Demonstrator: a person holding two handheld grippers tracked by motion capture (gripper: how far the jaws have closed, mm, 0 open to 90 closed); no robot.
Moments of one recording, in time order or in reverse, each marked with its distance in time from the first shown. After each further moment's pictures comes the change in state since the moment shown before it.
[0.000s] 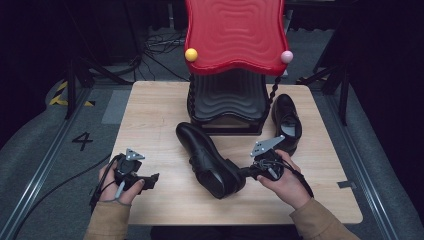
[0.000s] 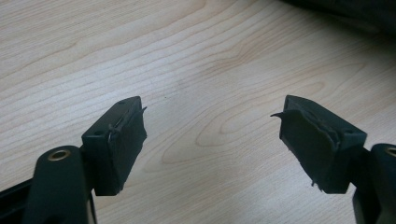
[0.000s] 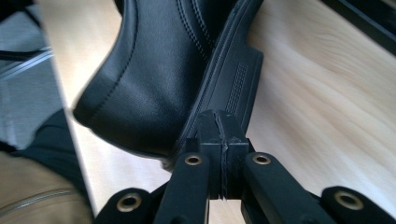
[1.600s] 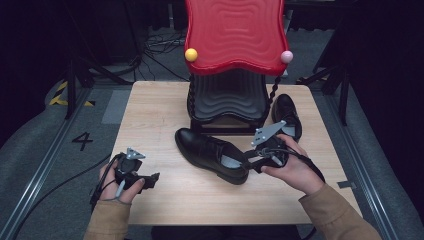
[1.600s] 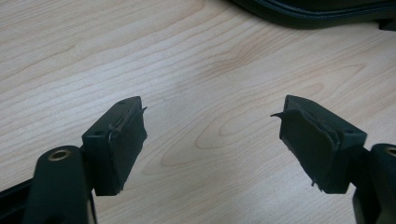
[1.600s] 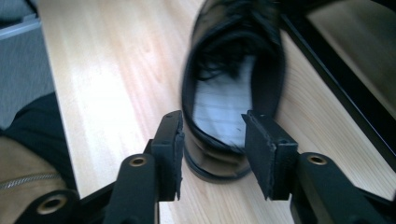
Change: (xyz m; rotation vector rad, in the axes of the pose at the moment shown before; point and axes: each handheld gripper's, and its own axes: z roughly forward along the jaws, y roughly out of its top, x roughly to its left) left arm 0.000 0.002 0.001 0.005 -0.010 -0.001; right arm -0.004 0.038 -0.029 0.053 -0.028 -0.161
